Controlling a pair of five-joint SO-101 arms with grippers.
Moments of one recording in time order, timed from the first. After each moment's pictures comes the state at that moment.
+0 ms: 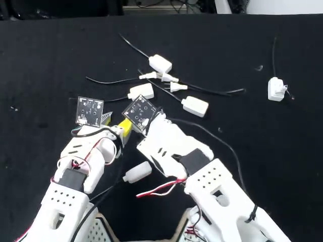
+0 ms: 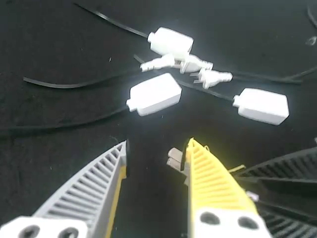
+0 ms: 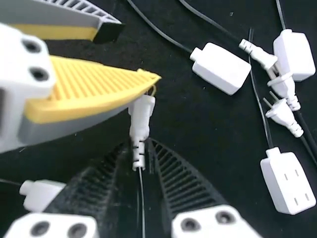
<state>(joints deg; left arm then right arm) 12.0 -71.7 82.4 22.8 5.0 -34.0 -47.8 62.3 41.8 16.3</state>
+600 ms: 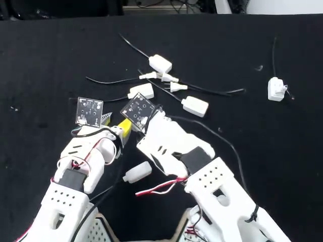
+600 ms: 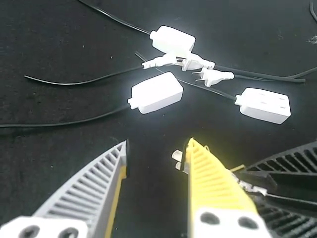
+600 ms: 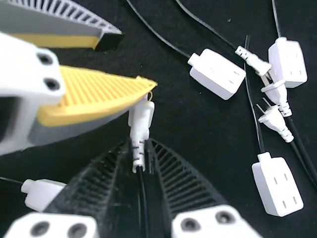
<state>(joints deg) 12.0 -71.7 82.6 22.8 5.1 -34.0 -47.8 59.4 44.0 17.9</state>
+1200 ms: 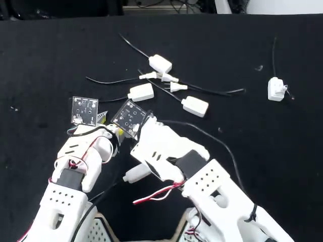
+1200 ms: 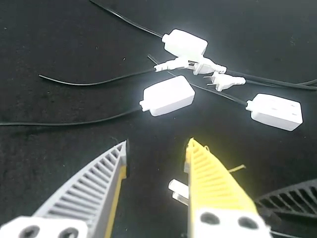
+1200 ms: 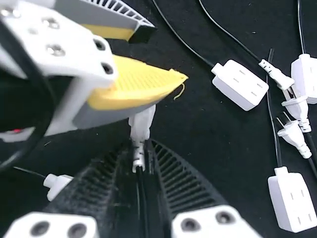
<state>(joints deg) 9.4 -72.0 82.5 22.8 5.1 -38.9 -47.8 59.1 44.8 17.9</state>
